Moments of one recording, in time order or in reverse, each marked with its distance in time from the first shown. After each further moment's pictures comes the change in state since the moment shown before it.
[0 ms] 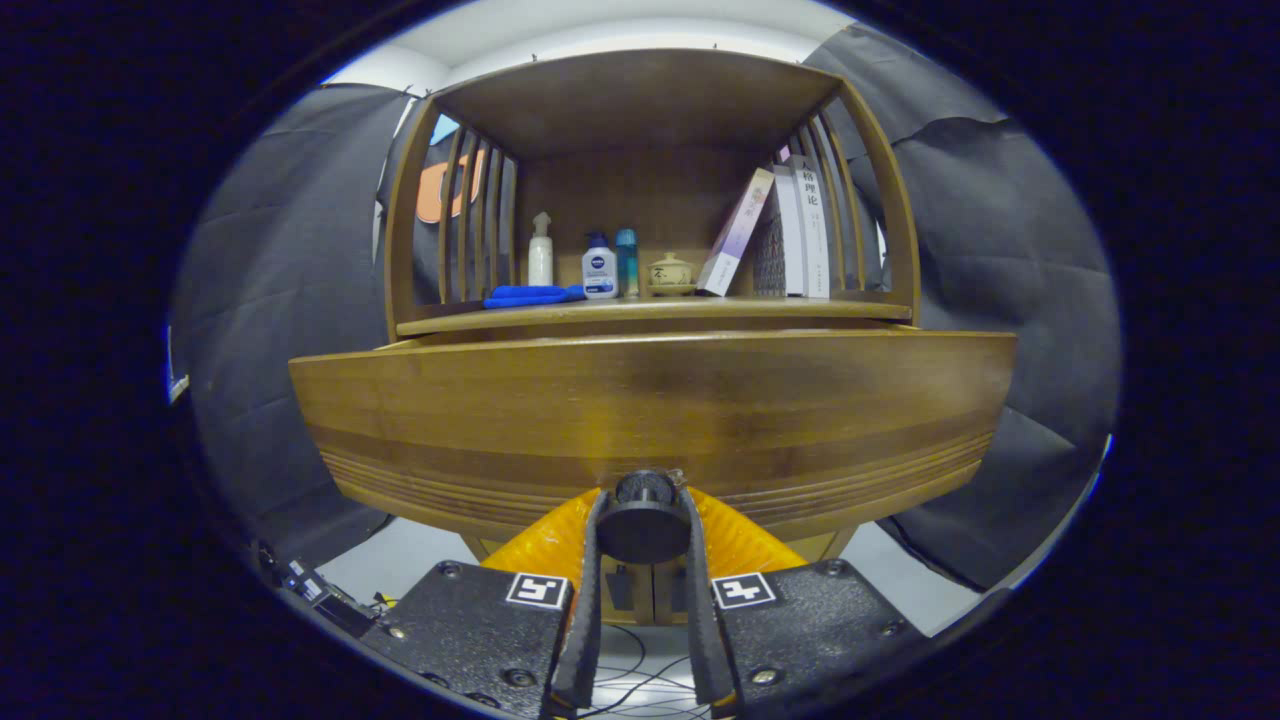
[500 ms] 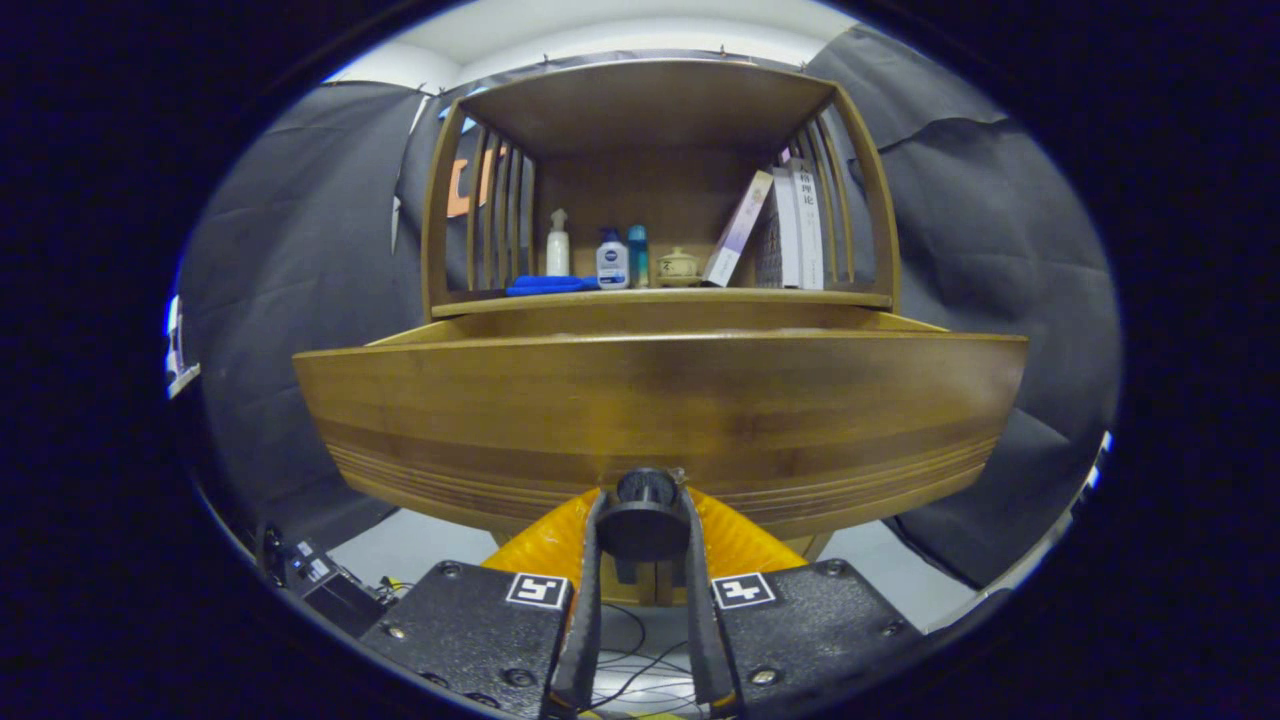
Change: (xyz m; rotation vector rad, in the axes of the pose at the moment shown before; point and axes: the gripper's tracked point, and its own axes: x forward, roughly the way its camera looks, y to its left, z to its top) arm -0.029 0.002 -0.016 -0.009 0.025 0.034
